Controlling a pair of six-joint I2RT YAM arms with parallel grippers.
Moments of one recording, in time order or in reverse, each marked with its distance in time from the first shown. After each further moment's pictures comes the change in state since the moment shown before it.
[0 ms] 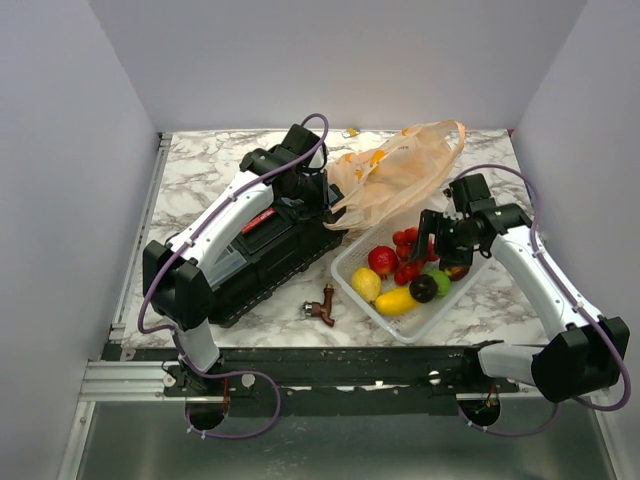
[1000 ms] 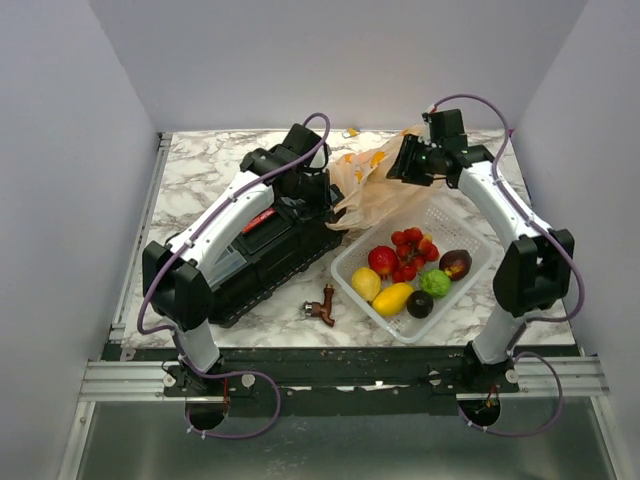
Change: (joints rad) left arm -0.008 -0.003 -0.005 0.000 0.014 0.002; right arm 0.000 0.467 0.500 0.367 -0.036 0.033
